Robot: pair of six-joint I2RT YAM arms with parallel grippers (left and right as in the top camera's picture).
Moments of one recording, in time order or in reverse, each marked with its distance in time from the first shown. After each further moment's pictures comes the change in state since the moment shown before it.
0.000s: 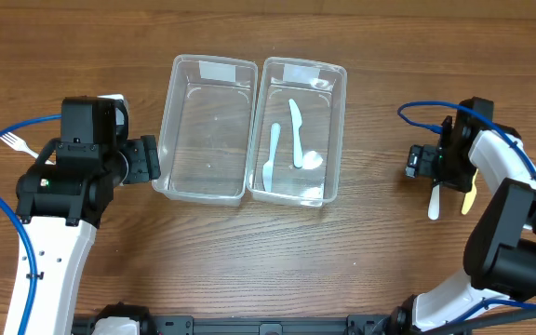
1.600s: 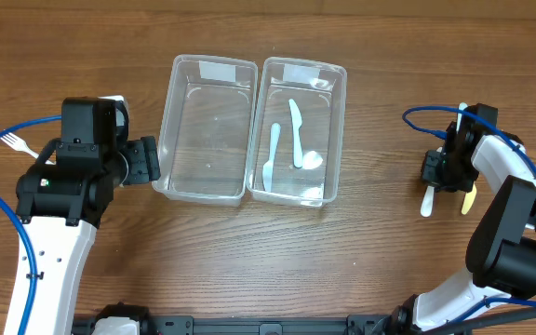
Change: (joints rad) left arm 0.000 0.000 0.000 -0.010 0.000 0.000; right arm -0.027 0.018 -0.035 0.055 0.011 -0.011
